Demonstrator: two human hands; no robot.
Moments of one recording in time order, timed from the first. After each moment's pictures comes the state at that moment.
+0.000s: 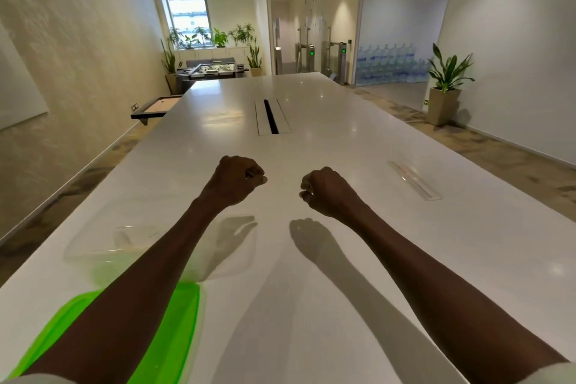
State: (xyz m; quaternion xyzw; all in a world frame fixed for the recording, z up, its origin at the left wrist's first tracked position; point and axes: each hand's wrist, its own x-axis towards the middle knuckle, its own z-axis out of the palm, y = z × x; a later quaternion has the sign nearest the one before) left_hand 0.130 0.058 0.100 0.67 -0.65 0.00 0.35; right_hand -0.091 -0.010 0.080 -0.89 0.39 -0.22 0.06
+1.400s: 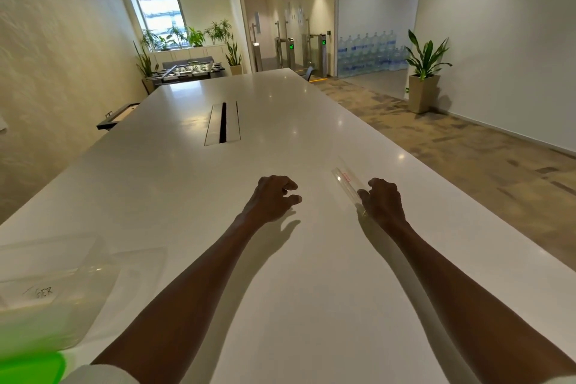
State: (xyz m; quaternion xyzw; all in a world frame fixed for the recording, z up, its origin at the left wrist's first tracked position) left_hand -0.076 -0.113 0.048 0.68 -0.66 -0.11 0.31; right_hand -0.319 -0.195 0.004 -0.69 0.63 -0.32 0.15
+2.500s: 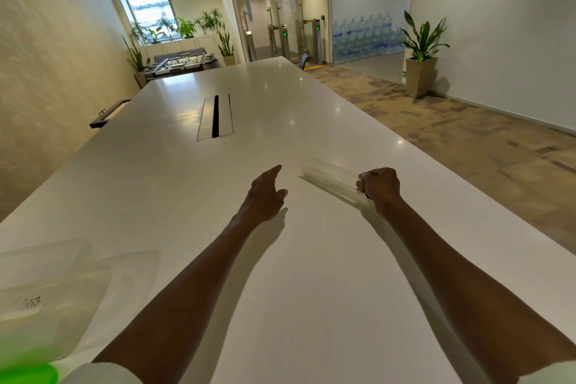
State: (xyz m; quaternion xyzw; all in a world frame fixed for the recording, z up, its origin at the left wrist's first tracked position) left_hand -0.074 -0.124 0.032 0.71 -0.65 -0.11 0.25; right_hand -0.314 -0.210 0.013 -0.46 0.60 -0.49 0.44
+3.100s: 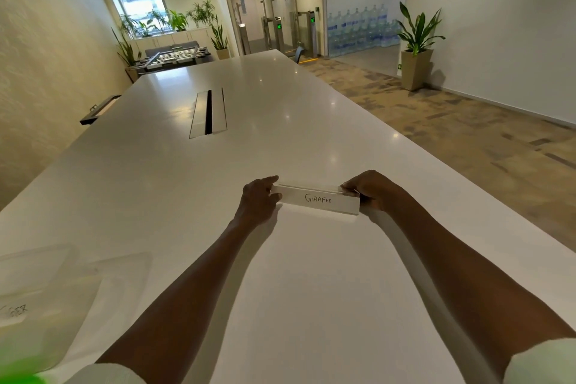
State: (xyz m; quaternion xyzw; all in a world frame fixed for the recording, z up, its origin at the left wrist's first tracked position) left_hand -0.070 -0.134 0.012 0.71 -0.60 -0.15 0.33; right_hand -0.316 -0.226 0.010 -0.45 0.56 -0.29 0.63
